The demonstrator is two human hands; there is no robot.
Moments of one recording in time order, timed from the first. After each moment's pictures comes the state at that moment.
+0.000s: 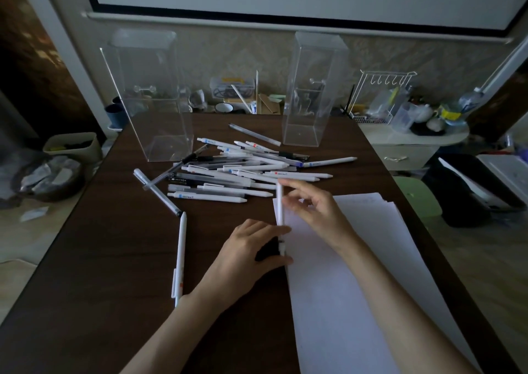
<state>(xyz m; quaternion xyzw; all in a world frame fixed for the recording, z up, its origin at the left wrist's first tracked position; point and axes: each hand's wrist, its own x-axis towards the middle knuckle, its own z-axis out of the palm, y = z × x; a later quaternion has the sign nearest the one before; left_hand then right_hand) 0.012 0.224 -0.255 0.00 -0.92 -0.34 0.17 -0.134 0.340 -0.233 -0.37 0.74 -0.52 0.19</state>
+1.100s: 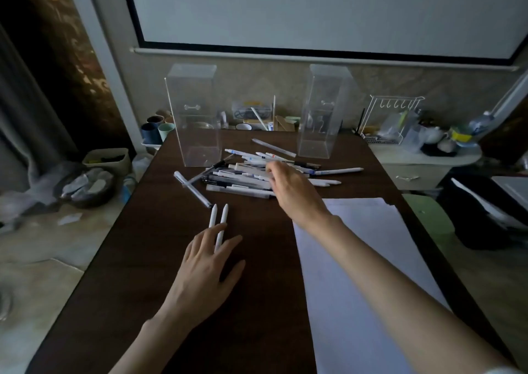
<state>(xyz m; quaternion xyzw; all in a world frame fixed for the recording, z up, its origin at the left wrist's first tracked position) 0.117 0.201 -0.249 0.16 -0.96 -0.16 0.15 -0.092 0.285 -0.197 -0.55 0.79 -0.23 -0.15</state>
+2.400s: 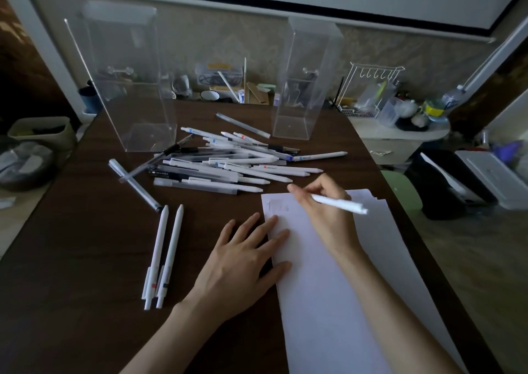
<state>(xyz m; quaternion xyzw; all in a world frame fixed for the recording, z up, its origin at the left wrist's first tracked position) 0.011 0.235 -0.259 0.01 -0.99 -0.16 0.03 -0.132 0.349 -0.240 -0.24 0.82 -0.52 -0.02</state>
